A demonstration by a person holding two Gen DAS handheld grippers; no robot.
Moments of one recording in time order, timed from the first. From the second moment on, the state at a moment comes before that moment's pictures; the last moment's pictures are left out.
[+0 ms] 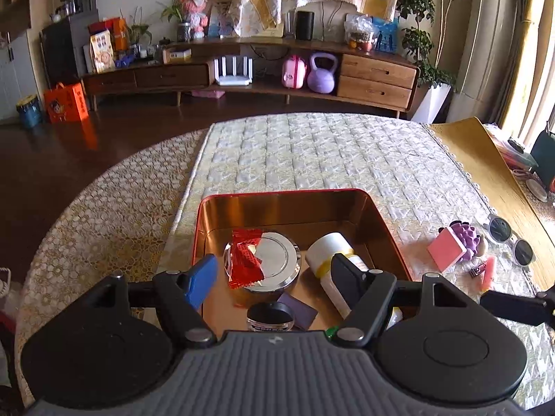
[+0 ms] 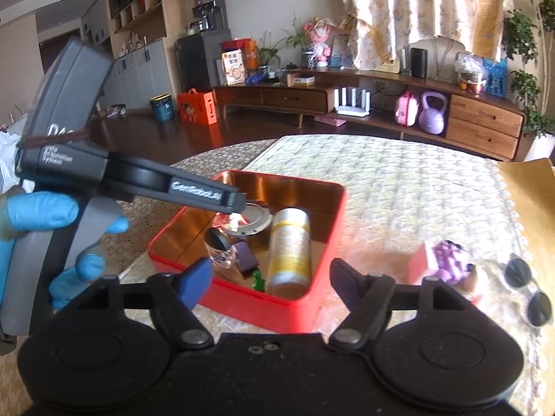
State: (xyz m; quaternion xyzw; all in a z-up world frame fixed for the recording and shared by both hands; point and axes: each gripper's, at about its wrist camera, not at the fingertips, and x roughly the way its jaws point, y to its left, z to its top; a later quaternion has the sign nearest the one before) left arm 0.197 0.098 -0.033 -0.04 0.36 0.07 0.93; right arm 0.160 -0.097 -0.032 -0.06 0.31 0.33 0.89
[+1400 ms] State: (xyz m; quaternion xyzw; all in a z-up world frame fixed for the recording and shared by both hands) left arm 0.256 -0.044 -0.065 -0.05 0.41 -0.02 0.91; right arm 0.196 -0.225 -0.084 -0.04 0.33 0.23 0.92
